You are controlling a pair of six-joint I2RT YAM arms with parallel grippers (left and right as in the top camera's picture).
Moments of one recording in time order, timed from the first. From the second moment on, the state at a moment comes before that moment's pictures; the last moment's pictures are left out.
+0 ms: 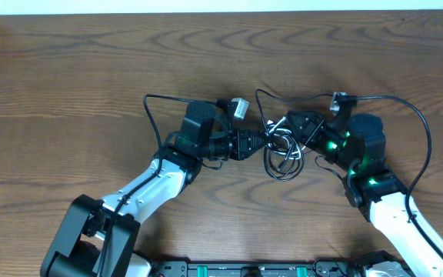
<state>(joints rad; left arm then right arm) -0.48 1.57 0.71 0.31 0.79 -0.67 0.27 1.18 0.56 0.23 -0.41 0.95</state>
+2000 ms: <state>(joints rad) -0.48 1.57 0.71 0.31 0.90 -0.72 0.21 0.88 0.56 -0.12 -0.54 0.52</state>
